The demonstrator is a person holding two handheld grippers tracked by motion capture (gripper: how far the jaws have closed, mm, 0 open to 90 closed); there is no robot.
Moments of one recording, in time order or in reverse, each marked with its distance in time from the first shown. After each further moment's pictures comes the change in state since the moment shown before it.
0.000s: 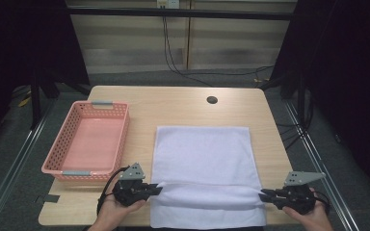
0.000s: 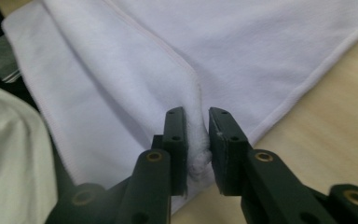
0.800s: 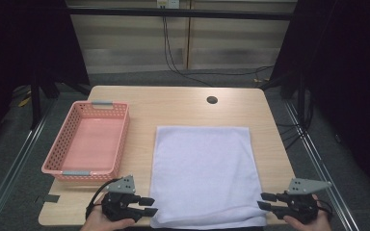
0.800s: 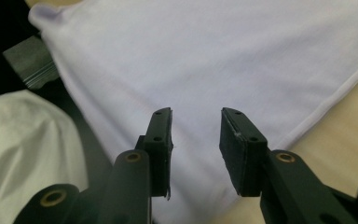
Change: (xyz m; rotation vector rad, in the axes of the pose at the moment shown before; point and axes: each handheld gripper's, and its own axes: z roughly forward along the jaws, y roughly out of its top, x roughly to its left) left arm -0.011 -0.005 -0.025 0.029 -0.161 0.042; right arm 0.022 0.006 -0.010 -0.088 -0.004 -0.017
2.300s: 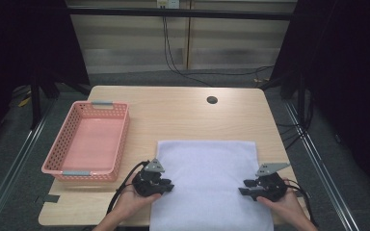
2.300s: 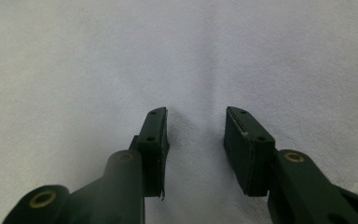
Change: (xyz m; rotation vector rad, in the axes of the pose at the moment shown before) left arm 0.035 0.021 0.076 0.105 0.171 -0.028; right arm -0.027 0.014 0.074 0.169 -0.043 -0.015
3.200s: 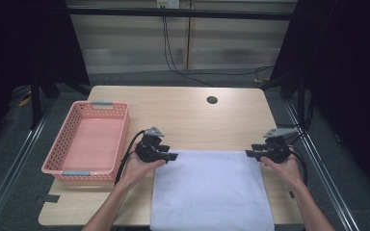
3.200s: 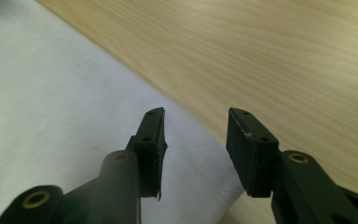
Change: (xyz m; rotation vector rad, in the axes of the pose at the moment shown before) left arm 0.074 0.066 0.002 -0.121 0.072 -0.111; right arm -0.095 0.055 0.003 -0.110 -0.148 0.097
